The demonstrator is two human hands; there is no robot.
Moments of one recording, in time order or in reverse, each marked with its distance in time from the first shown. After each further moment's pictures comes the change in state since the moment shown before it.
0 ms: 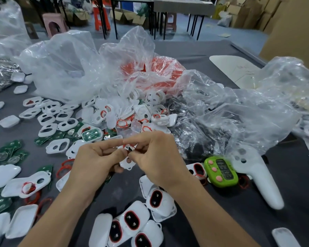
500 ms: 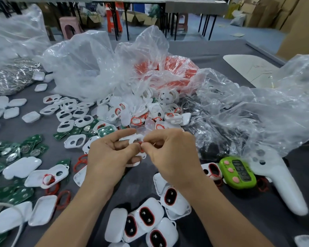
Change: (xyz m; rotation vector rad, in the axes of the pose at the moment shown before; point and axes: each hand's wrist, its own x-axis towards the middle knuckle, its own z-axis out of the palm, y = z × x) left_hand -0.004 0.006 0.007 -0.130 0.132 0.003; right_hand 0.000 -0.006 0.006 -0.202 0.183 0.011
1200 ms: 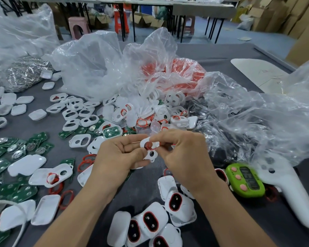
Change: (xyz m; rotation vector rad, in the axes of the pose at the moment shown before) left_hand 0.001 0.002 0.000 -0.085 -0.141 -0.030; right_hand 0.005 0.006 -0.013 0.013 -0.050 -0.127
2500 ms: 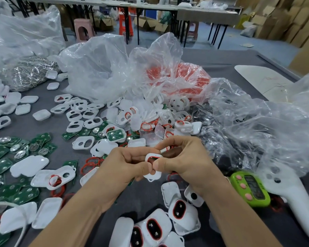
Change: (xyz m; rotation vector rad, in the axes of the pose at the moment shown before) left_hand -0.003 0.002 -0.012 0.113 -0.271 -0.046; right_hand 0.005 0.007 -0.005 0.664 -0.278 0.523
